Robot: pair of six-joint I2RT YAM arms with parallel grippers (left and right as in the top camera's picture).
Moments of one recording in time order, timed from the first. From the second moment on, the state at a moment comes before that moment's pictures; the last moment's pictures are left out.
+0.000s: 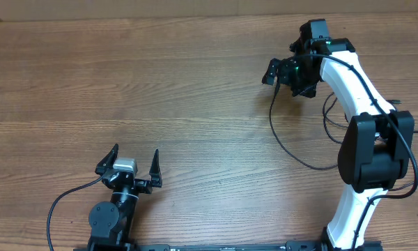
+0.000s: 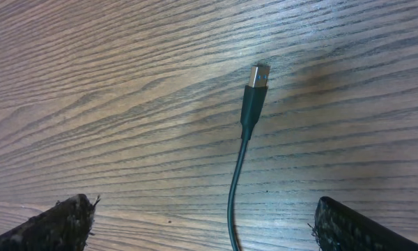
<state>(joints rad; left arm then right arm) -0.11 0.02 0.01 -0.08 0.03 -0.02 0.09 2.09 1.71 -0.94 -0.28 0.33</state>
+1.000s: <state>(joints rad) -0.11 0.02 0.01 -0.08 0.03 -0.02 0.09 2.09 1.71 -0.94 -0.28 0.33</state>
